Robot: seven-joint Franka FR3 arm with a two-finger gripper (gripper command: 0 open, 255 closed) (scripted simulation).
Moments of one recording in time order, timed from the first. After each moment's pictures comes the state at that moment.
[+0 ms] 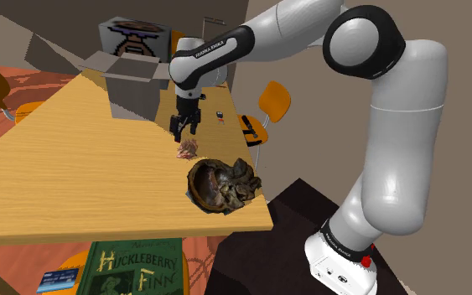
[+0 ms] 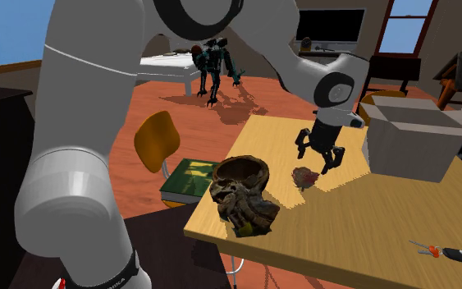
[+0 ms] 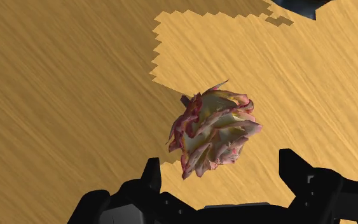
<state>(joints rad) 0.19 0.43 0.00 -1.81 0.13 2.12 -0.20</state>
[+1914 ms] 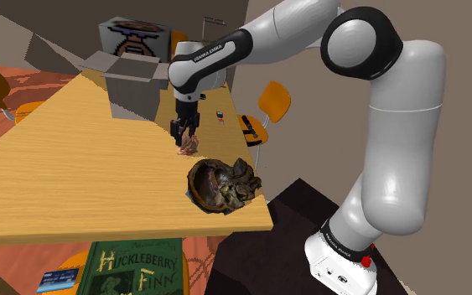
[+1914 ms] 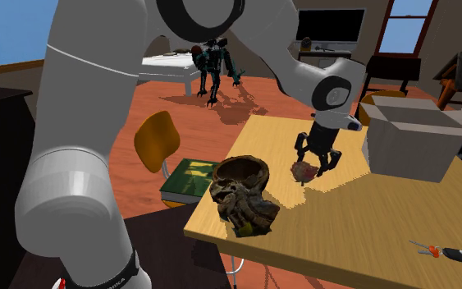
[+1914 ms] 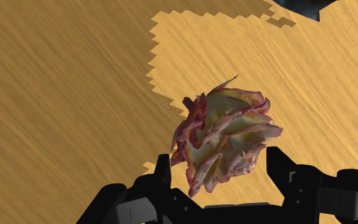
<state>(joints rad) 0.20 0.44 0.00 -1.81 0.12 2.13 -0.20</state>
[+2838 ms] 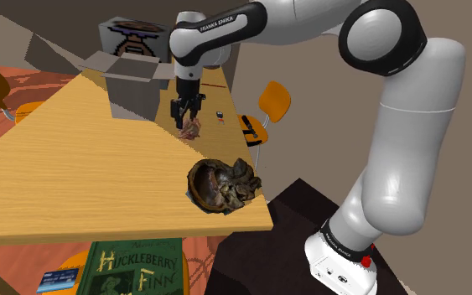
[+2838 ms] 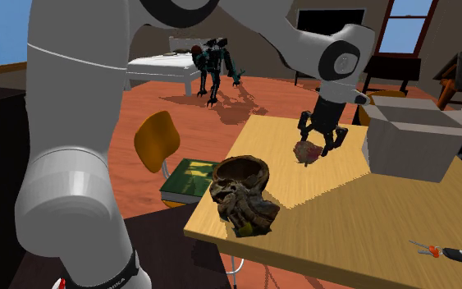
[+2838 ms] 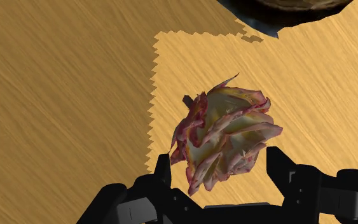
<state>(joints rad) 0.20 0.35 0.00 -1.75 0.11 1.98 -0.18</state>
